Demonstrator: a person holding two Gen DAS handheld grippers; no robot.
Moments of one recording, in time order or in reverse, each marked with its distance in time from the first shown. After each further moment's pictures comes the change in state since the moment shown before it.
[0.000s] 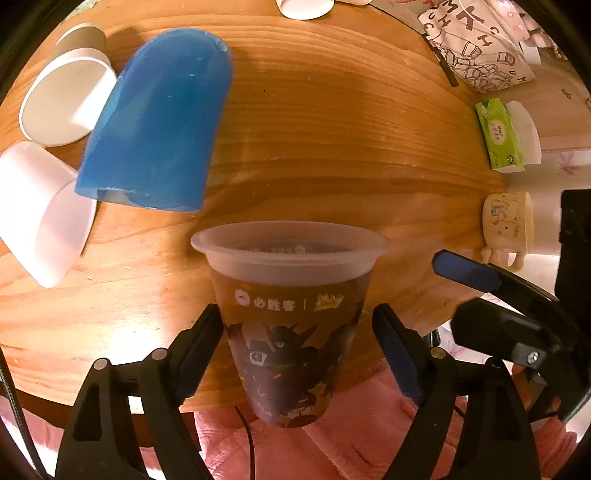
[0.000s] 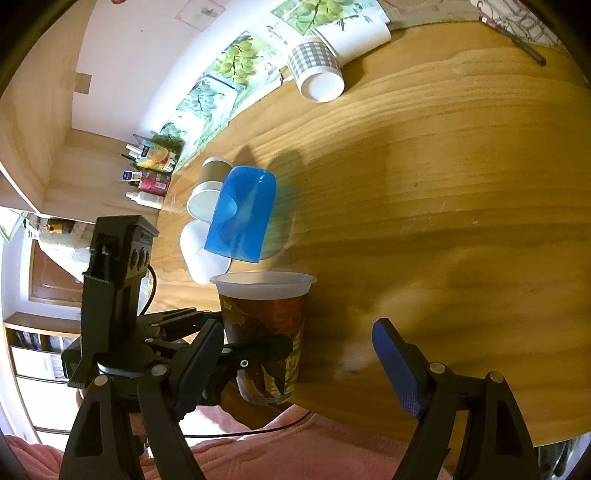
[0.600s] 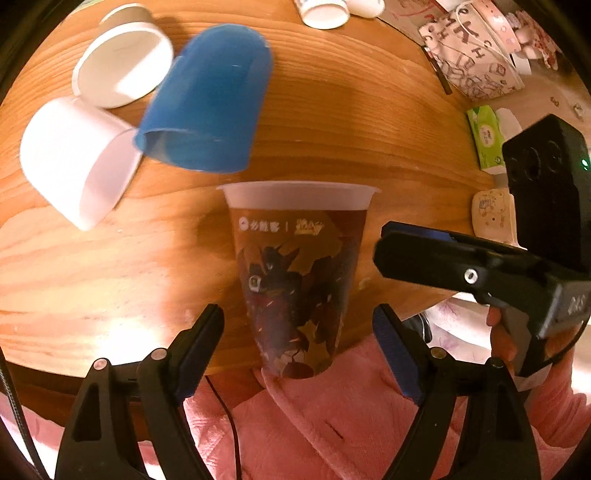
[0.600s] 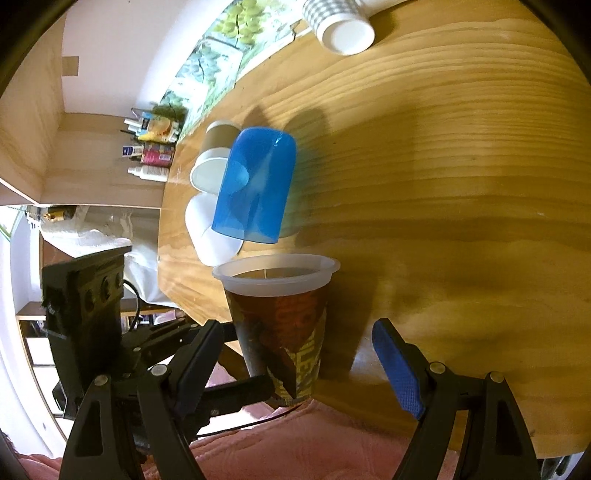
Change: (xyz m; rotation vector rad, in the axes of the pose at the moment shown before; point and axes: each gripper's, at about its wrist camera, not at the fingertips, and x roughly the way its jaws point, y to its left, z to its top) left arm -0.024 0.021 -0.033 -0.041 -0.028 -0.036; right arm 0.043 0.015 0.015 0.001 0.162 0.052
